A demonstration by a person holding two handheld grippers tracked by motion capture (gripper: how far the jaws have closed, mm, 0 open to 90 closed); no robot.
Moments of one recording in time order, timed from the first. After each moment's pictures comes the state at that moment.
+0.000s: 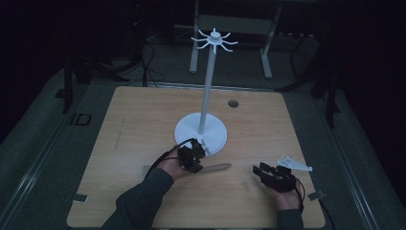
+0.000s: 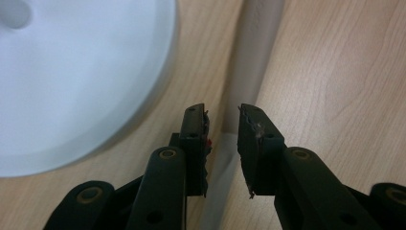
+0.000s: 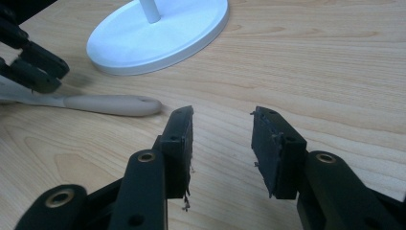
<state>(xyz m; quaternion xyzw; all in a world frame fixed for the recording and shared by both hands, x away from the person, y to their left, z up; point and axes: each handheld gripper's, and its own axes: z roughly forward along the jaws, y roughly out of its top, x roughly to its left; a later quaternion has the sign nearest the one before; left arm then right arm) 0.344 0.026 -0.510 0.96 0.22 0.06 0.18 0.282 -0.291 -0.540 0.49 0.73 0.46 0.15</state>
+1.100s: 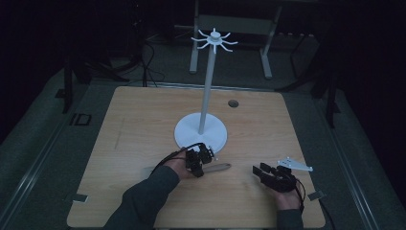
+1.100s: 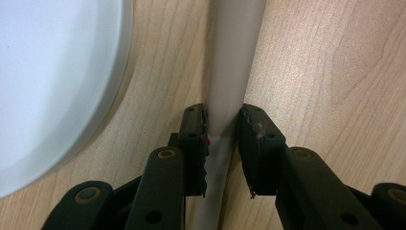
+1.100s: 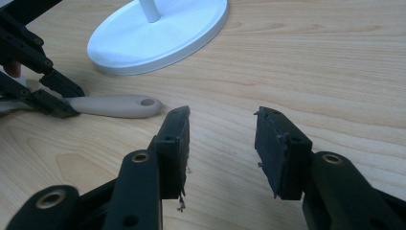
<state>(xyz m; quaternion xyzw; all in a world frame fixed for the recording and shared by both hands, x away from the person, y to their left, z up) 0.349 0.003 -0.525 0.98 0.19 0.03 0.10 0.283 -0.292 -0.542 0.49 0.73 0.46 0.14</state>
